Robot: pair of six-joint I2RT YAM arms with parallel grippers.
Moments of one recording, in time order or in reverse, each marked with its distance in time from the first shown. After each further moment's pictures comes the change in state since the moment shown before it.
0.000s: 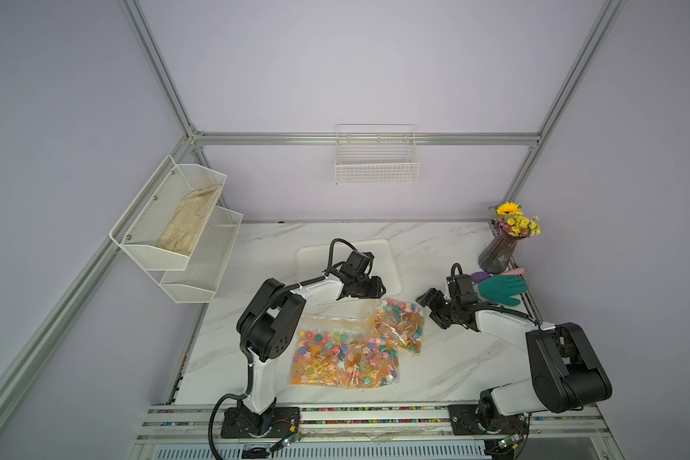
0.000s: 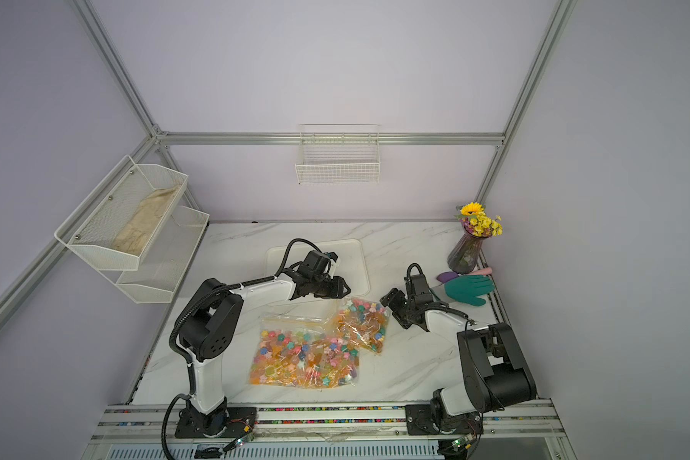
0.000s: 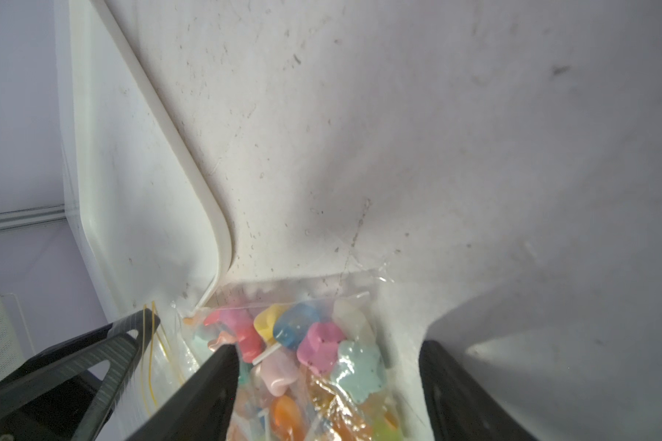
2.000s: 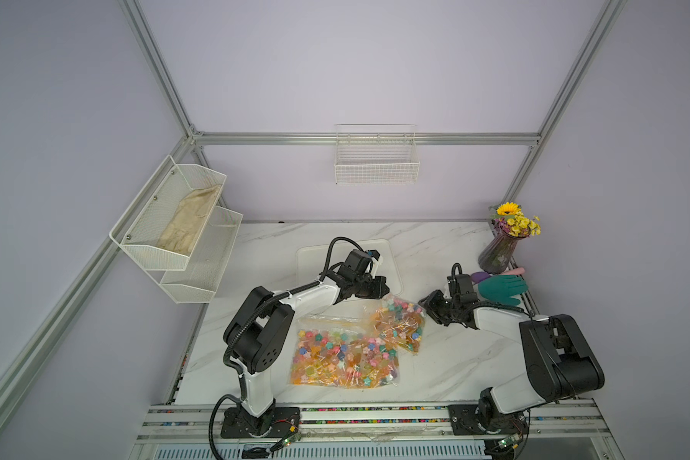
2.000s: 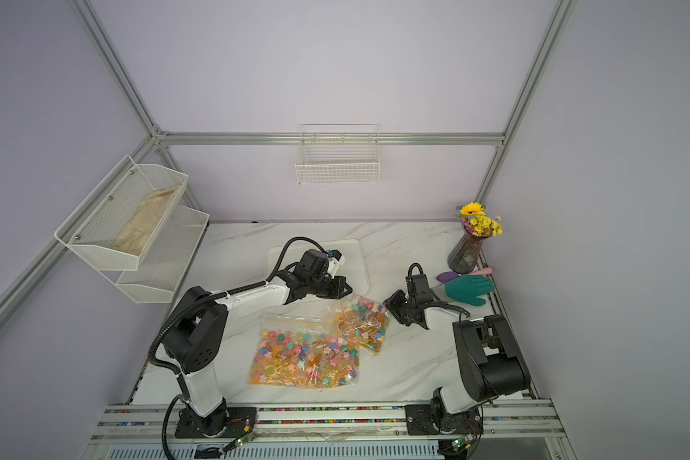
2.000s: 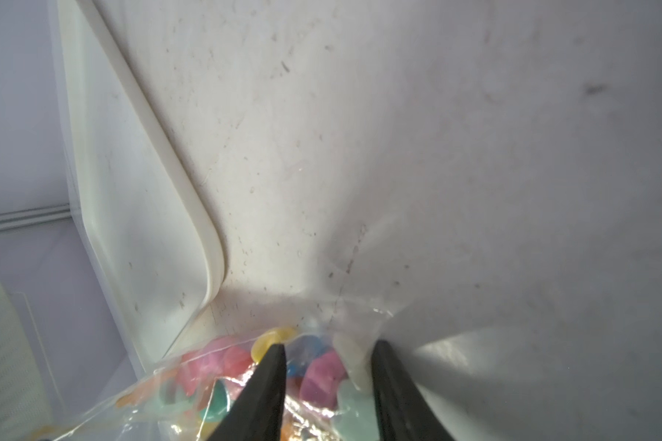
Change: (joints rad) left arm -0.033 -0.132 -0.072 0.051 0.090 -0.004; right arm -0.021 0.071 -0.003 0.066 -0.045 -0.012
